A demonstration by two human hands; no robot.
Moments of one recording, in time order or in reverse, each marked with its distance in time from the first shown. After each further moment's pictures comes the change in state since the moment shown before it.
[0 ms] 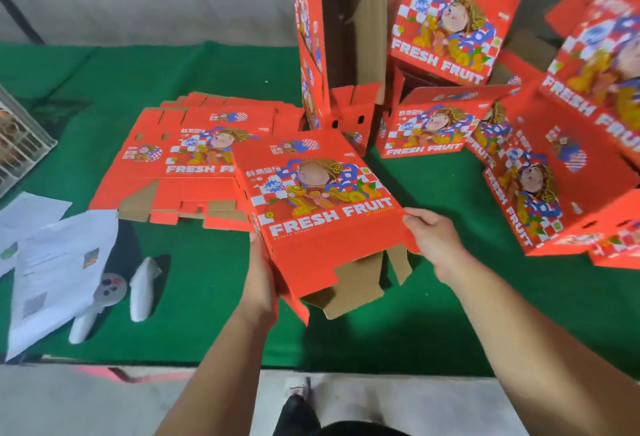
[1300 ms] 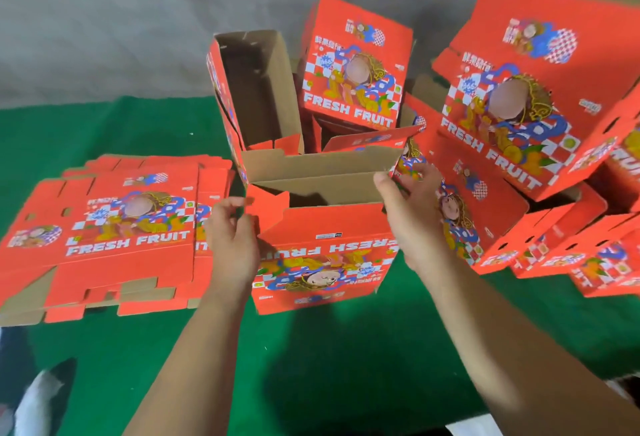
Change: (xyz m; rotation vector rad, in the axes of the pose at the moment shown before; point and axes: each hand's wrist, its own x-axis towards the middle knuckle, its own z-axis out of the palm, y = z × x) left_hand 0.058 0.098 0.138 0.256 0.081 0.502; right_hand 0.003 -0.106 -0.076 0.127 0.278 -0.354
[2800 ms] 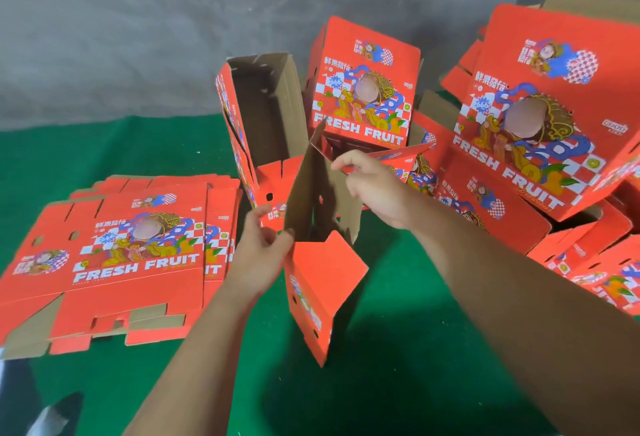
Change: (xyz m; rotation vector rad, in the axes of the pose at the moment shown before) left_hand 0.039 -0.006 0.002 0.174 -0.280 -0.010; right_hand 0.067 -0.052 0.060 -0.203 -0.474 -0.033
